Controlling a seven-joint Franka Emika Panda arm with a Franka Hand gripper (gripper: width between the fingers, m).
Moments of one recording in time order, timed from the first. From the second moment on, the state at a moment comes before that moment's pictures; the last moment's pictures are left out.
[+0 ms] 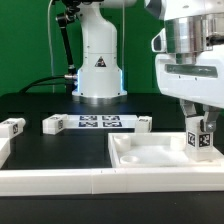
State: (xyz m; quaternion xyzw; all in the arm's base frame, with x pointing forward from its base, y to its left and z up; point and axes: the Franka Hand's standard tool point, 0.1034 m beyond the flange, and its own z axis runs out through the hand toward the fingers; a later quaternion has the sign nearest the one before) arm 0.619 0.117 0.079 -0.78 0.62 0.01 0.07
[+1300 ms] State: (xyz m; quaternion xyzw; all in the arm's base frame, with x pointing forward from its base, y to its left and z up) arm 0.618 0.122 0.079 -0.97 0.25 -0.01 0.06
